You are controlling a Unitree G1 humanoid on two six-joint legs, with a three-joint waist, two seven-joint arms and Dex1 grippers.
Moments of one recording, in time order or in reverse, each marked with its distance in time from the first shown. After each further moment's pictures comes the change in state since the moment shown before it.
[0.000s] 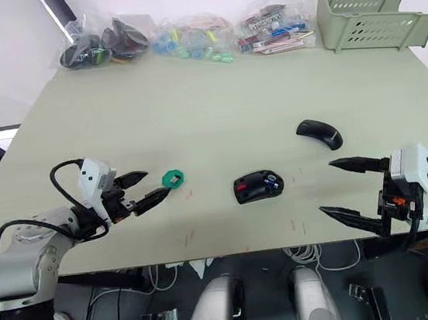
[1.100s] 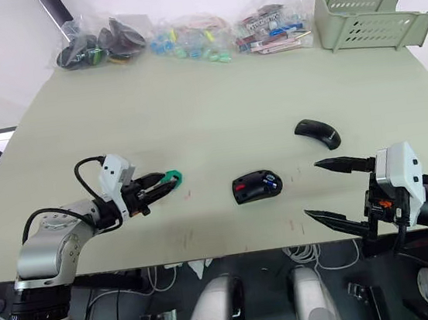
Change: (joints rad) left arm -0.129 0.021 -0.139 0.142 -0.001 -0.039 0.004; right arm -0.006 0.005 0.048 -0.110 0.022 0.024 -0.085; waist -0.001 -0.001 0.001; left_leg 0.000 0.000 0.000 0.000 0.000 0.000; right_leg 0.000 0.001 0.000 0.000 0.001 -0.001
